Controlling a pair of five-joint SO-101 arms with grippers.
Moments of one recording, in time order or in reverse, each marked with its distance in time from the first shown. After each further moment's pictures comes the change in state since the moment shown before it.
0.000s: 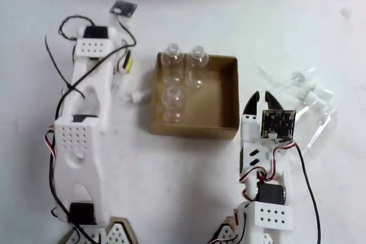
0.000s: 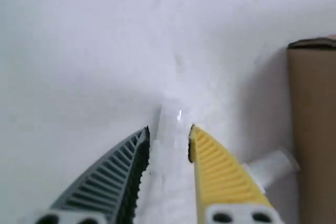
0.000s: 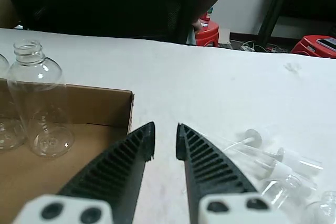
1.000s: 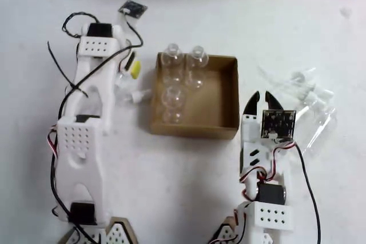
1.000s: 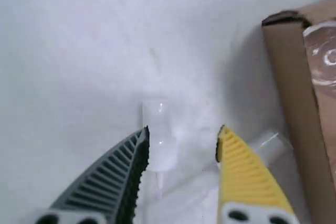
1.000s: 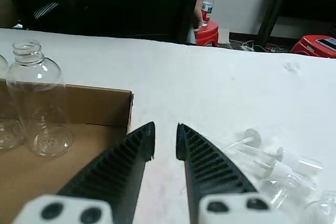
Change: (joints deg) left arm 1.5 0.0 0.5 1.8 -6.5; right arm 0.1 0.0 0.0 0.0 0.0
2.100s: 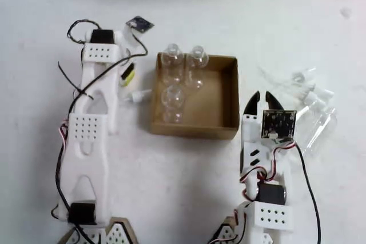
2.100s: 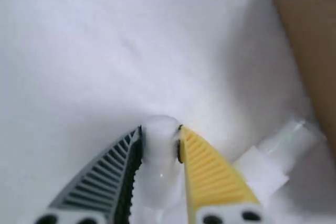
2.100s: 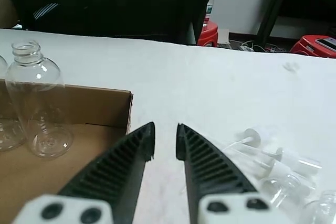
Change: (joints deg) left arm -0.9 20.2 -26.5 12.4 -10.5; right arm 0.1 0.0 0.0 0.0 0.0
